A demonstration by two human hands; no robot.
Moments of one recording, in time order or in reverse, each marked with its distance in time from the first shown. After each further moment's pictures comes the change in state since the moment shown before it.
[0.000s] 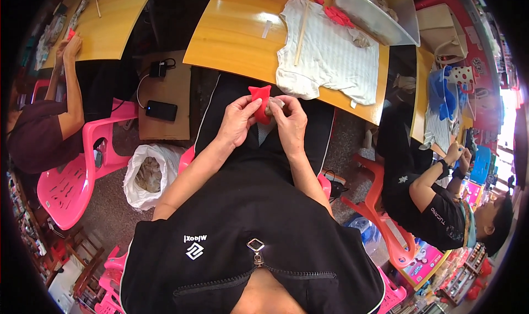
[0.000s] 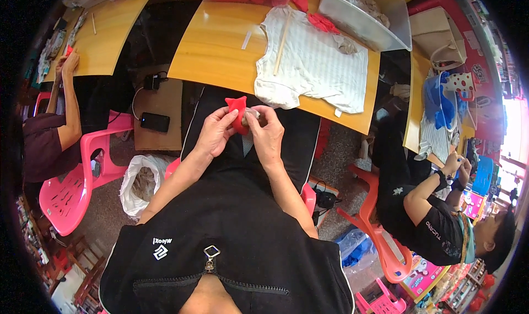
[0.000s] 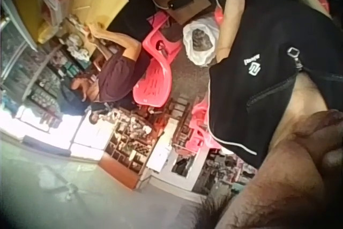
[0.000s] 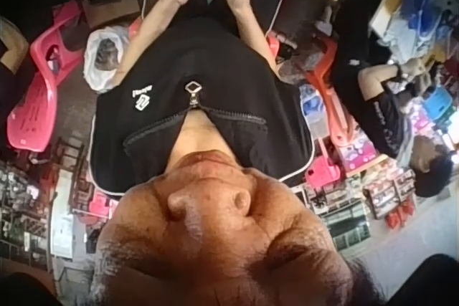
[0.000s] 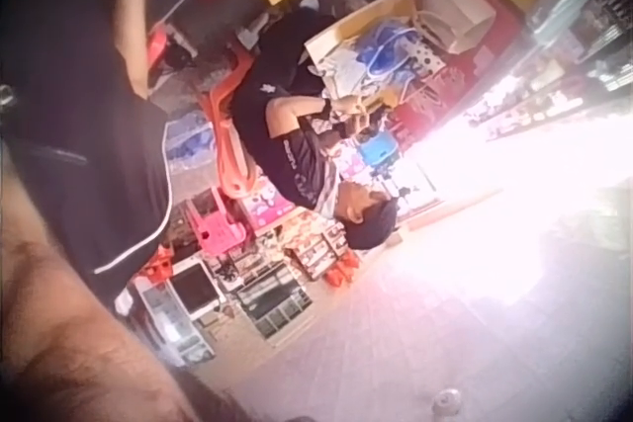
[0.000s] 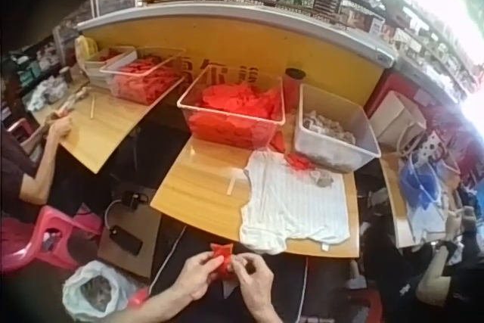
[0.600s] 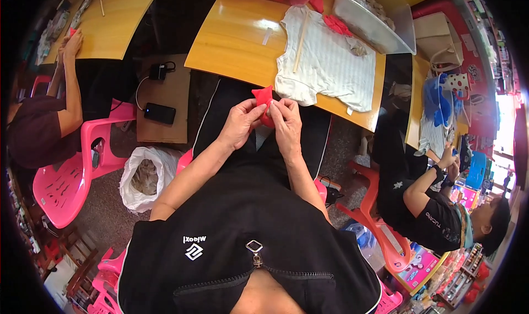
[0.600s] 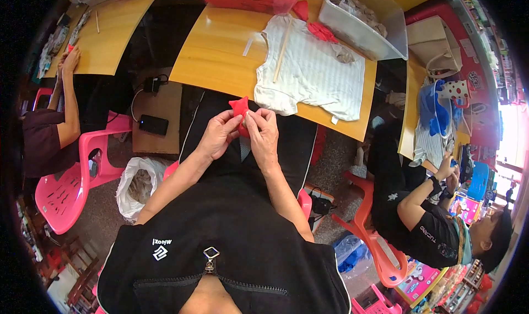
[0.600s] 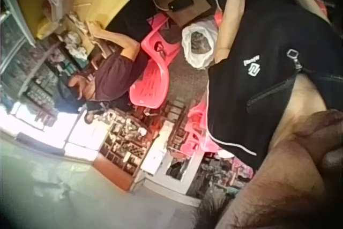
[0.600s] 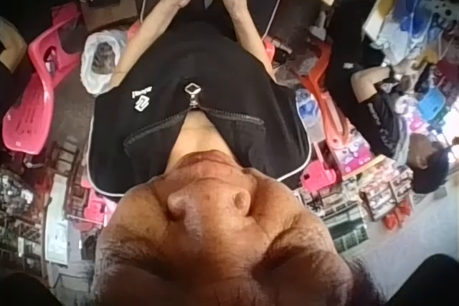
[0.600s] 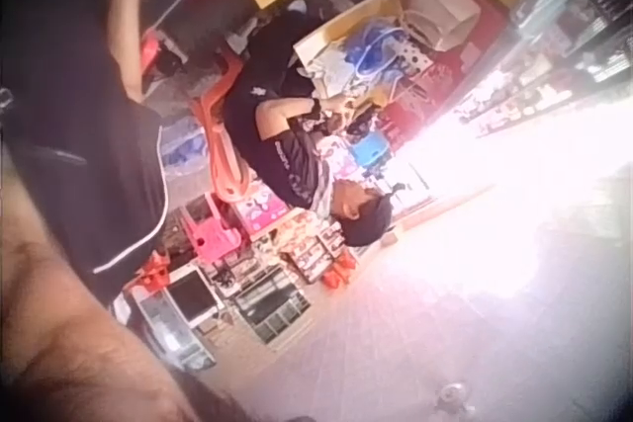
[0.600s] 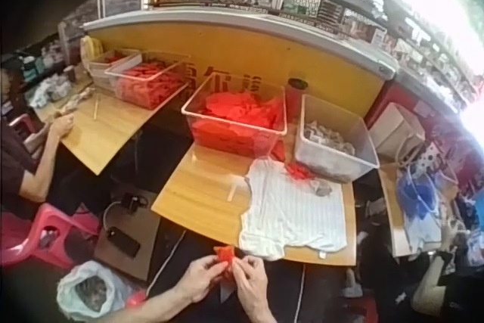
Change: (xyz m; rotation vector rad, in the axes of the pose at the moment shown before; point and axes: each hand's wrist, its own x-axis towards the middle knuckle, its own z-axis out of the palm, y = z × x) left_hand 0.004 0.001 0.003 -0.002 -0.128 0.004; right_hand 0.005 0.002 0.000 -0.115 -0.026 -0.229
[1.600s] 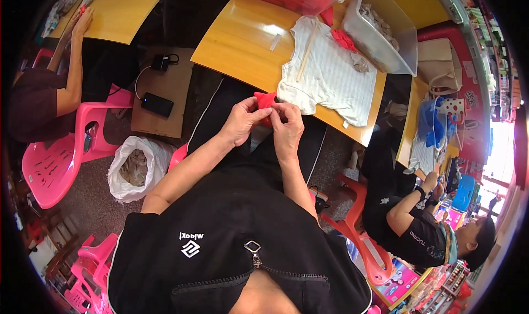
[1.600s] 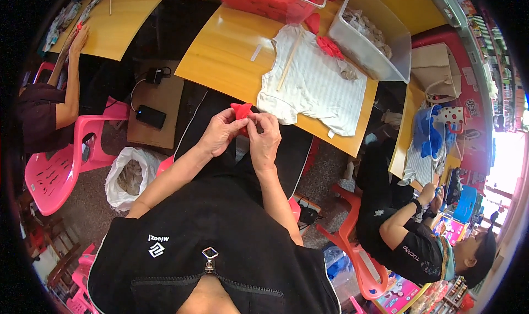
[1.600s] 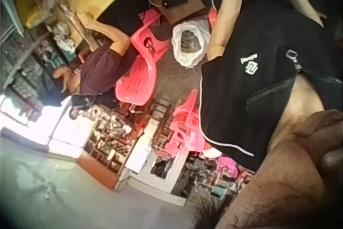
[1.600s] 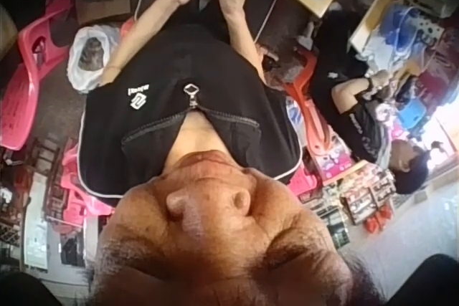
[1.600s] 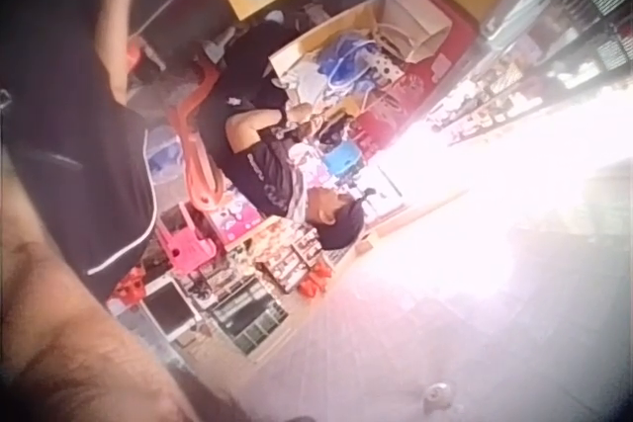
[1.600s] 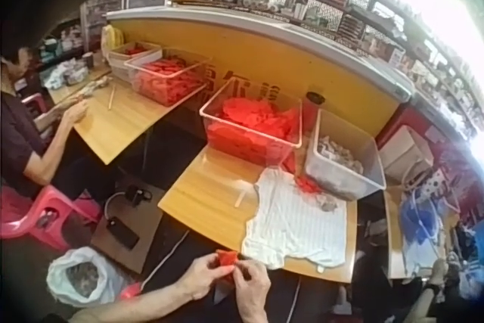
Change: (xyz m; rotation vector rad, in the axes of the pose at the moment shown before) left_hand 0.008 0.000 0.002 0.077 0.015 0.083; right_hand 0.012 -0.006 0.000 -0.154 0.041 -0.036
